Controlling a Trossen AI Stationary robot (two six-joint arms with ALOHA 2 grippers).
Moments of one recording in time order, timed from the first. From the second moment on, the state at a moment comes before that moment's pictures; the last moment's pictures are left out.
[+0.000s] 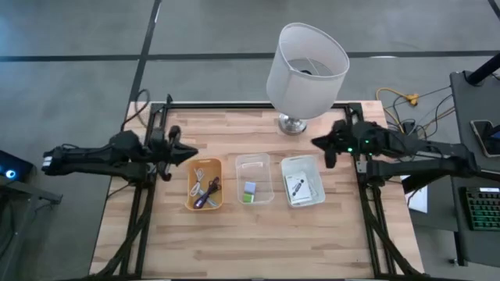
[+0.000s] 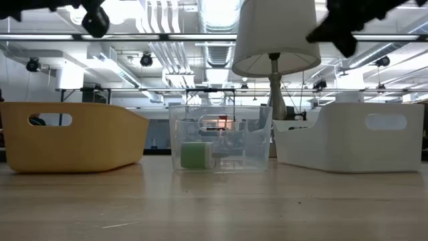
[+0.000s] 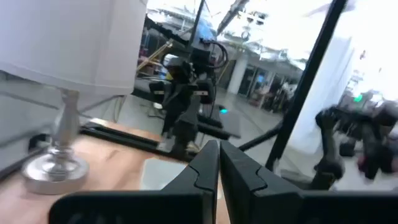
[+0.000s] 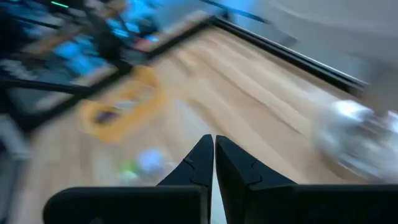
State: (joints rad) left arm 0.02 0.47 0.46 0.15 0.01 -0.32; right arm -0.15 0.68 0.70 -0.44 0.14 0.47
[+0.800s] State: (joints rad) left arm 0.01 0.06 0.10 0.17 0.11 -0.18; right arm -0.07 0.37 0.20 0.12 -0.17 0.20
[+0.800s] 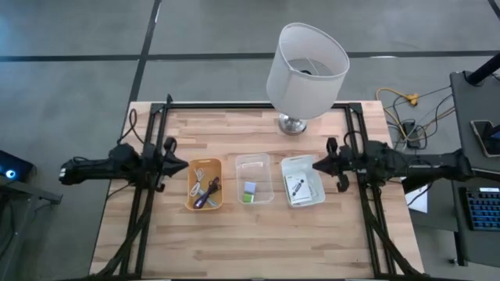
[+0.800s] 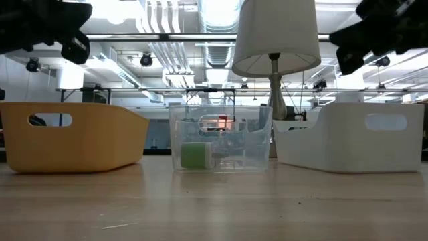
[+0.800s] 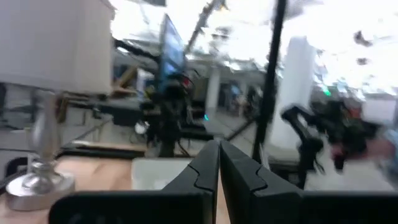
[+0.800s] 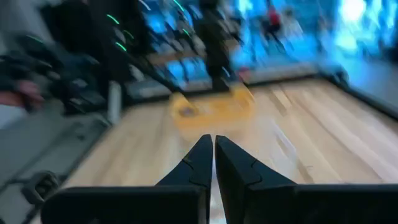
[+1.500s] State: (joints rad) left arm 0.01 0.07 0.03 0.27 0.20 -0.54; right arm -0.01 0.19 0.01 0.10 -0.18 0.39
